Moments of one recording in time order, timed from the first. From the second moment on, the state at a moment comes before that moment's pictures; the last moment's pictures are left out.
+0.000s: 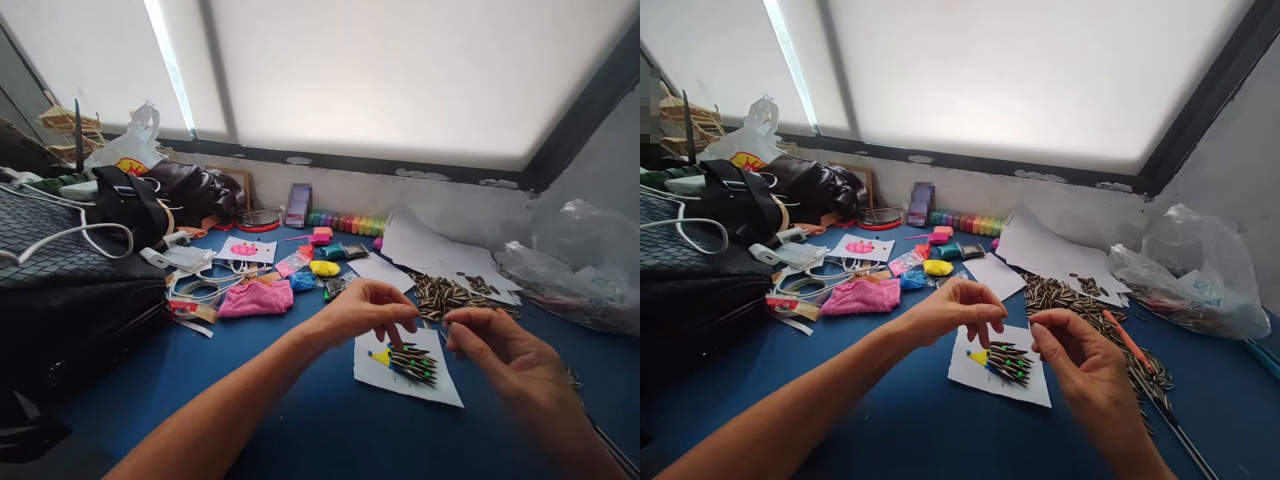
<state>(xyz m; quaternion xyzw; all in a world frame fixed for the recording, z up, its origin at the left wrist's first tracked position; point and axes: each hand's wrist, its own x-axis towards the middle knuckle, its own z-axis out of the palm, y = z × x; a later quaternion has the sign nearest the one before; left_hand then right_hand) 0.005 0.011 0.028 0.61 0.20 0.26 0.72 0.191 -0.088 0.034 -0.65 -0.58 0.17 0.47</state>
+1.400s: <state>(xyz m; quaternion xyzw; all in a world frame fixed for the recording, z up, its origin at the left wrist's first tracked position) 0.007 -0.004 0.023 0.64 0.15 0.16 0.74 0.194 -0.084 0.024 -0.61 -0.56 0.29 0.47</state>
